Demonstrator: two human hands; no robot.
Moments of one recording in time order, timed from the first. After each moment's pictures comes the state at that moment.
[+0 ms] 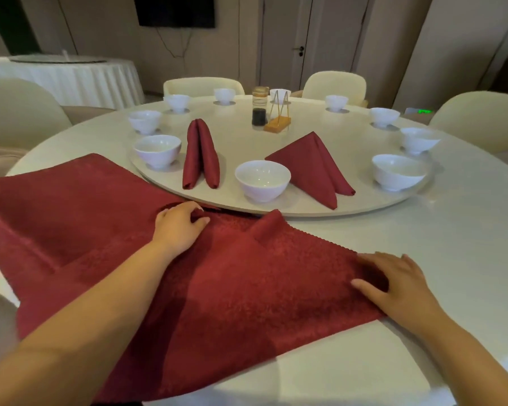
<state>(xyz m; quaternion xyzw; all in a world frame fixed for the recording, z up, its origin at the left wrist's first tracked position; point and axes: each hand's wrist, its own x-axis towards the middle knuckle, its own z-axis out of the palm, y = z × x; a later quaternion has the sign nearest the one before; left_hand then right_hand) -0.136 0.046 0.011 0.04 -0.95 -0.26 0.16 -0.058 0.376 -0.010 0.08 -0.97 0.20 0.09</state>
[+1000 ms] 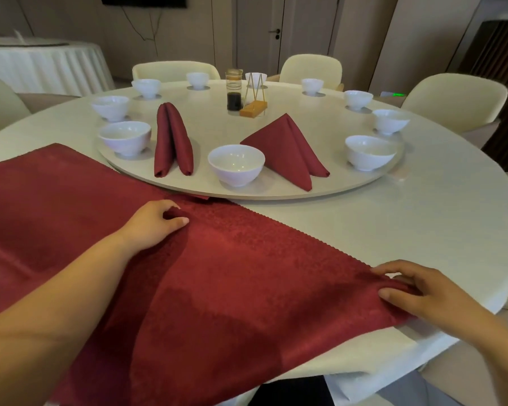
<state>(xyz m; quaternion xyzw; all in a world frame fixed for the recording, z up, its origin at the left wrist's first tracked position) -0.130 0.044 0.007 -0.02 -0.93 -0.35 0.05 -0.007 0.419 0.015 0.04 -0.89 0.45 -0.04</state>
